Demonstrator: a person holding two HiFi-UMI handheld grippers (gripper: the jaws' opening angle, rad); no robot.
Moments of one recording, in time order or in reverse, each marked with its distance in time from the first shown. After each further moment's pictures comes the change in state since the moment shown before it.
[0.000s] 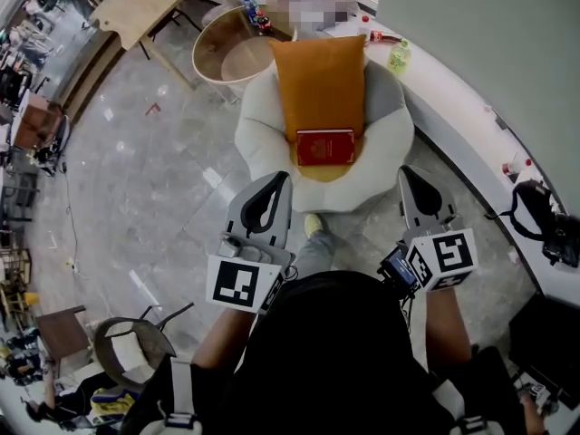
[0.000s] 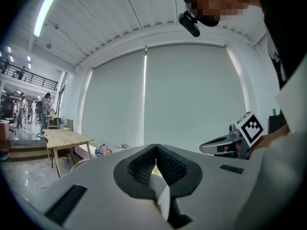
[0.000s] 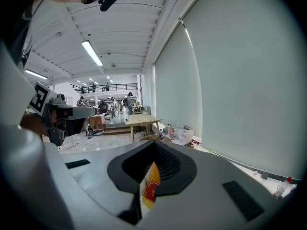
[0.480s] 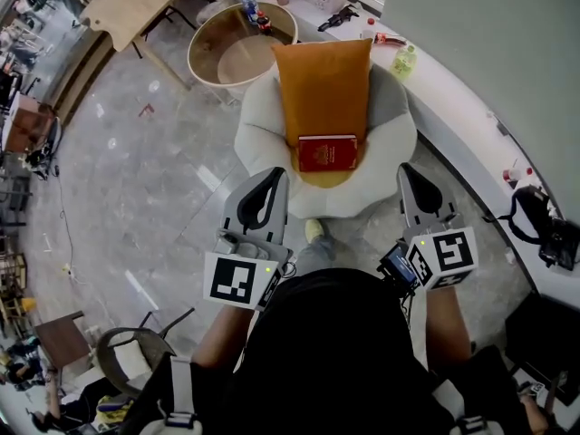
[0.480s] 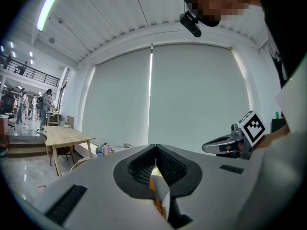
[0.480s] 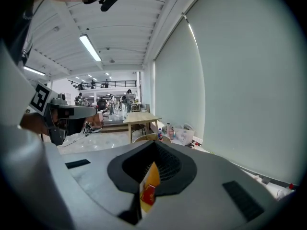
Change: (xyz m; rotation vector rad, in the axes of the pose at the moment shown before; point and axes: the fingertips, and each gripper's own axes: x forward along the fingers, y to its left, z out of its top) left arm 0.036 0.071 -0.005 -0.039 0.015 0.006; right arm 0.067 0.005 0.019 -0.016 0.030 -0.019
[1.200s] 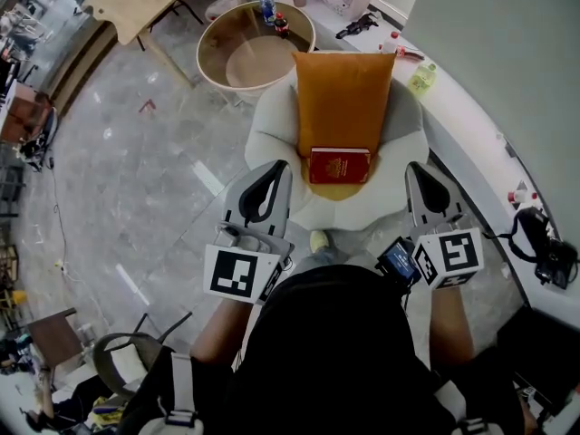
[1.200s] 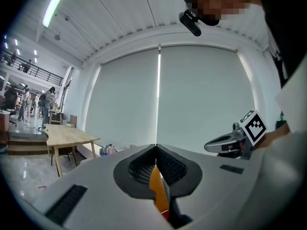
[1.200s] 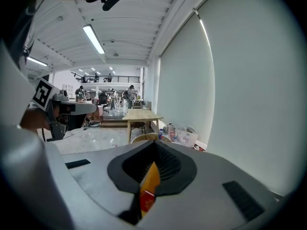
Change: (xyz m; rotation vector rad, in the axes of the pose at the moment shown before) left arm 0.033 0.098 -0.005 -0.026 -0.015 0.025; right arm 0.090 0.018 0.026 -0.081 0.027 -0.001
